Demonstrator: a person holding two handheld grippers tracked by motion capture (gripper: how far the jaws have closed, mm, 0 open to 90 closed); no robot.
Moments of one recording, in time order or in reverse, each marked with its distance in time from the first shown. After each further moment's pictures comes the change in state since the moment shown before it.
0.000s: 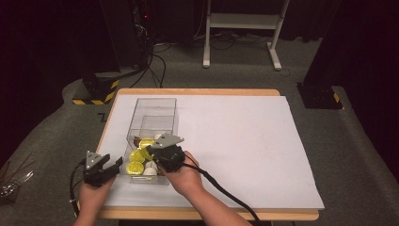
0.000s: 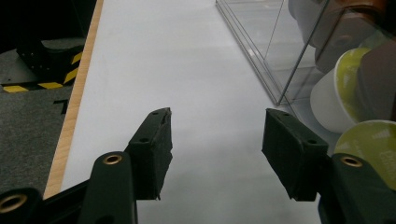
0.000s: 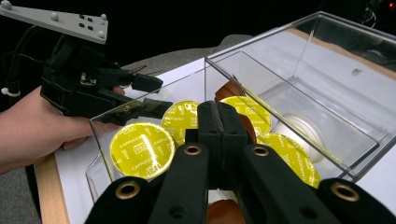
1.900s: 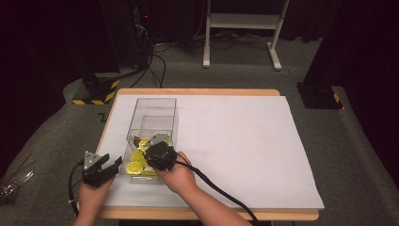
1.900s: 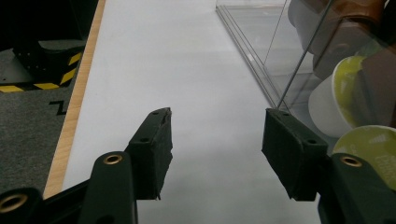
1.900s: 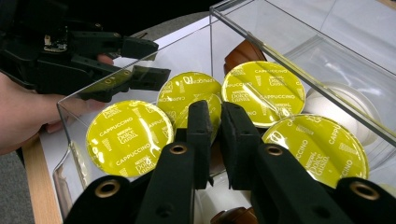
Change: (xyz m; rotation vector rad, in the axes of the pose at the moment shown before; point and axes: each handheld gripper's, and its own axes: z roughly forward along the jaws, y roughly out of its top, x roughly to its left) left arm 0.002 0.002 -0.001 -0.017 -0.010 -0.029; right arm 0.000 -0.005 0.040 0.152 0.021 0.042
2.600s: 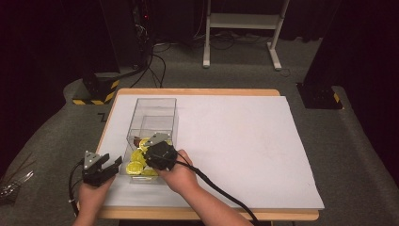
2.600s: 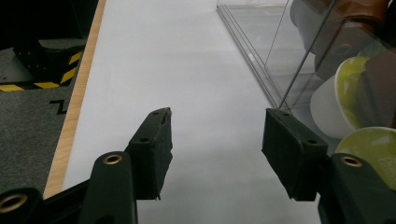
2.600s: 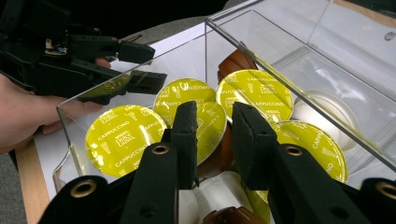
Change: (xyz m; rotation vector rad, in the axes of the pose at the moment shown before) left arm 0.000 0.000 0.001 0.006 0.003 0.007; right arm 0.001 0.004 -0.006 -0.009 -0.032 -0.022
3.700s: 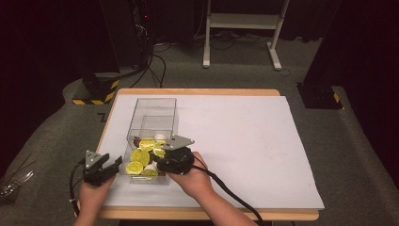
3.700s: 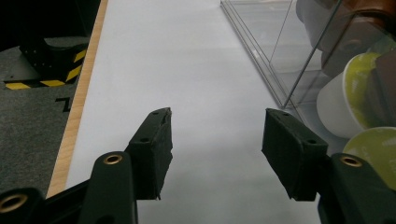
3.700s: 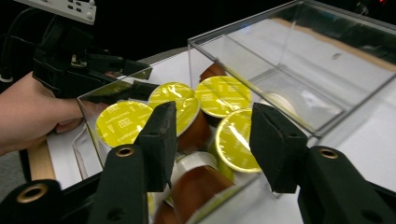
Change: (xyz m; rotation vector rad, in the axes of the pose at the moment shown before) left arm -0.001 0.000 0.003 0.006 0.020 0.006; right arm -0.014 -0.022 -0.045 -0.137 0.000 0.002
